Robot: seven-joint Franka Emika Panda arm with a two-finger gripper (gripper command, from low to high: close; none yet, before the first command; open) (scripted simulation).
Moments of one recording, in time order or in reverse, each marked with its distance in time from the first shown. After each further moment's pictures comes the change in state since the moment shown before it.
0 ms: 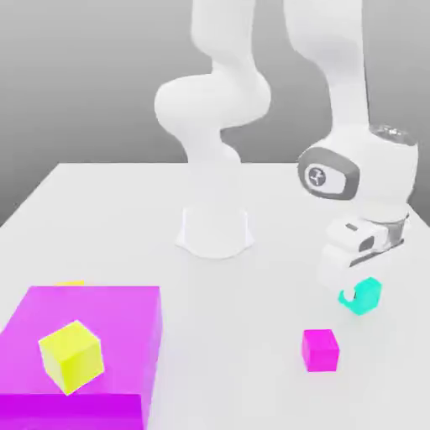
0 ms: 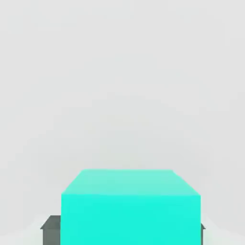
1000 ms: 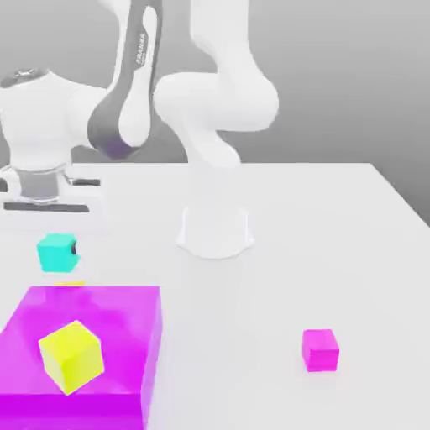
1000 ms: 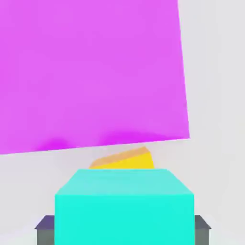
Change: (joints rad) arm -0.833 -0.193 -0.796 0.005 -0.091 -0.179 -0.889
